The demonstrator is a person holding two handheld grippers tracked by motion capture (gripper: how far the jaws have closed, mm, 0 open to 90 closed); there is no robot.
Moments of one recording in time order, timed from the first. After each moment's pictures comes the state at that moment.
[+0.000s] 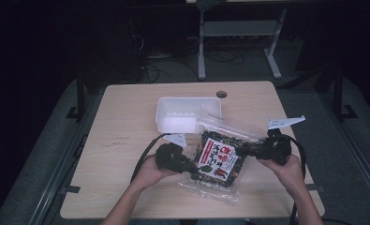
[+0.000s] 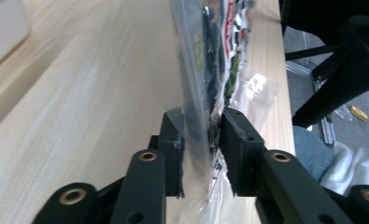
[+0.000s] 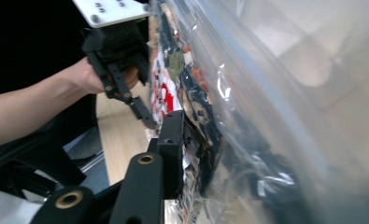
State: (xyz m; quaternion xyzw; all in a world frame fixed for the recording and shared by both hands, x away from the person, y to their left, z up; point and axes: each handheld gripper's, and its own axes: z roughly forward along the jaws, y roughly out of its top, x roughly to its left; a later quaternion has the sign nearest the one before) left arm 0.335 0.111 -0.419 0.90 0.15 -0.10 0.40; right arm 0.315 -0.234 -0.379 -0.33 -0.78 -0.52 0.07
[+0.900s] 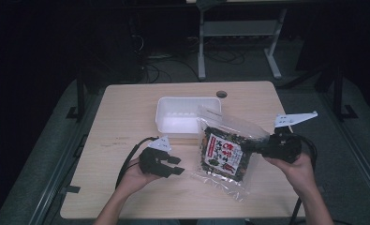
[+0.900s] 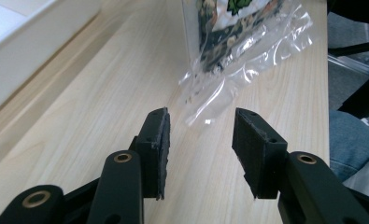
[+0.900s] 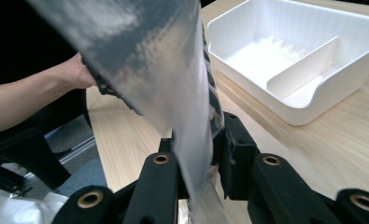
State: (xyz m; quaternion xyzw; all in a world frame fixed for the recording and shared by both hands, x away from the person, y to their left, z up) left arm 0.311 0.156 -0.410 0.90 0.18 -0.01 0.39; right arm 0.296 -0.234 -0.336 -0.31 -0.80 -0.51 0.01
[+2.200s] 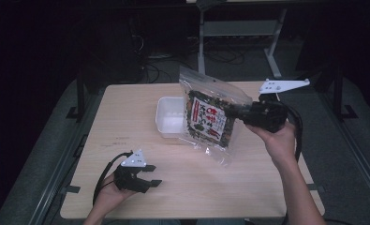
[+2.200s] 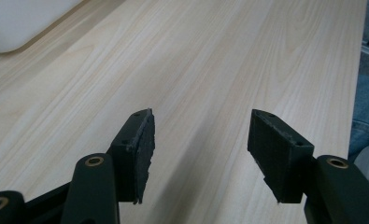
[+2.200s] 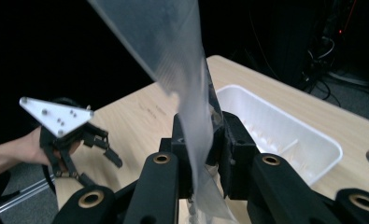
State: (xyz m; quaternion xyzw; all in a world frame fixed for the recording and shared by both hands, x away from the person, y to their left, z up) left arm 0.274 0.218 -0.427 0.90 0.23 0.05 0.37; right arm 0.326 -0.183 -0.259 -0.30 -0.78 -0.54 -0.09
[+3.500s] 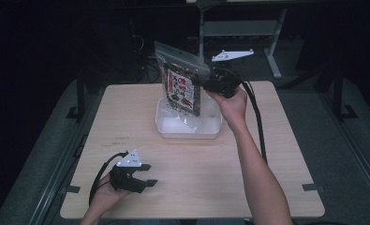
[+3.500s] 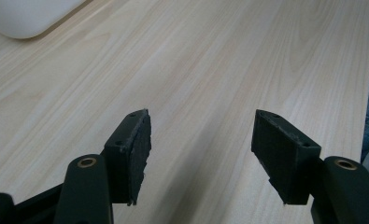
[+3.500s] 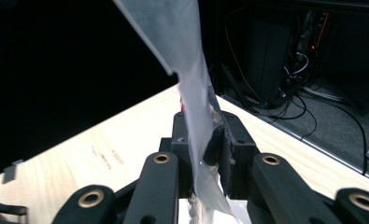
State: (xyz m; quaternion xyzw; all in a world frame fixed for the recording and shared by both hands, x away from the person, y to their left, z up) left arm 0.275 0.231 -0.430 0.90 0.24 0.06 0.37; right arm 0.430 -0.097 -0.259 -0.32 -0.77 -0.54 -0.14
